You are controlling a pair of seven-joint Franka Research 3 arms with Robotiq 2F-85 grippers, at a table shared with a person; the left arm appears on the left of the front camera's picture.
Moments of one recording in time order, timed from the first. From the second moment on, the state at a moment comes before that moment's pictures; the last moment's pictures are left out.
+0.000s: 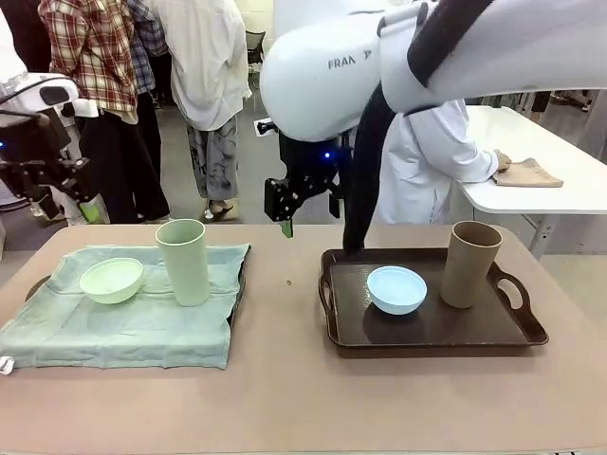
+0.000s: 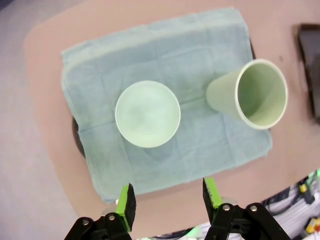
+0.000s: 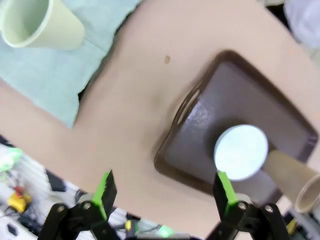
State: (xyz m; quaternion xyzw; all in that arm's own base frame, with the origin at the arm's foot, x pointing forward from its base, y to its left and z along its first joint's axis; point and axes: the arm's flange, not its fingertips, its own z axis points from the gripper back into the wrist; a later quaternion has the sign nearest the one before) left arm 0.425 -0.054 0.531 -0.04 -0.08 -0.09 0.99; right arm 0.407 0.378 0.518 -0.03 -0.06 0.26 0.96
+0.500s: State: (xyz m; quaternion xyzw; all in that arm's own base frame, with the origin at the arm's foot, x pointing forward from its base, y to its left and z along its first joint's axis) left arm 0.422 -0.050 0.523 -0.04 -0.06 -0.10 0.99; right arm 0.409 0.380 0.516 -0.03 -0.07 0.28 0.96
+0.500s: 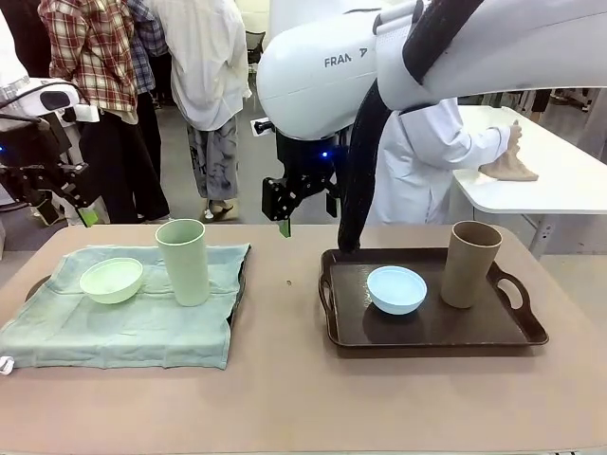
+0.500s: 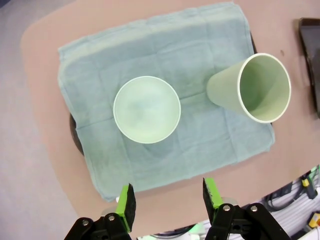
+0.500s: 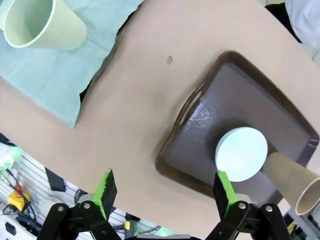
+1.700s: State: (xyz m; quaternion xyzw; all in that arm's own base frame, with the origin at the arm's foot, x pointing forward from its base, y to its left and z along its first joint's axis) left arm 0.422 -0.050 0.523 -0.04 -0.06 -0.10 0.99; right arm 0.410 0.380 0.516 -0.03 -0.07 0.28 0.96
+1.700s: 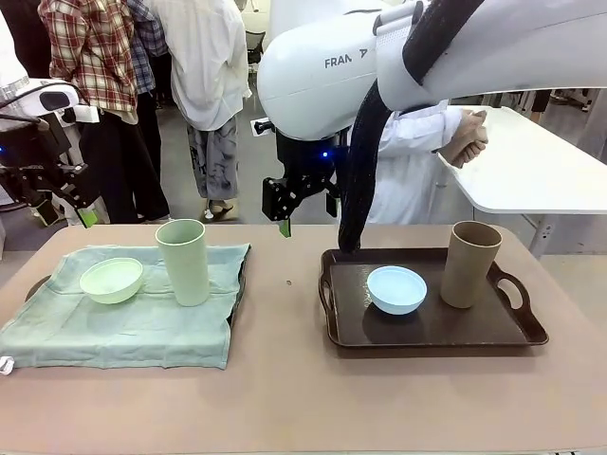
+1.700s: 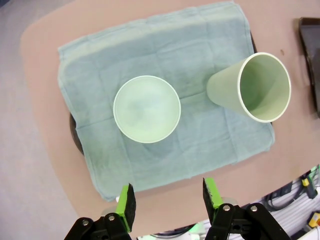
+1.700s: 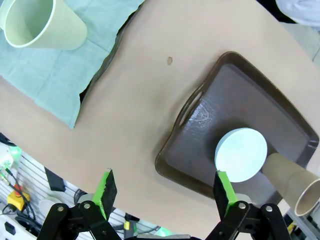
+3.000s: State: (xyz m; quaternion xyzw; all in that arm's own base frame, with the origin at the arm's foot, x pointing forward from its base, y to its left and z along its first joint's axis) left arm 0.431 0.037 0.537 -0.31 0.03 -0.12 0.94; right arm 0.444 0.120 0.554 0.22 -0.06 0.15 0.96
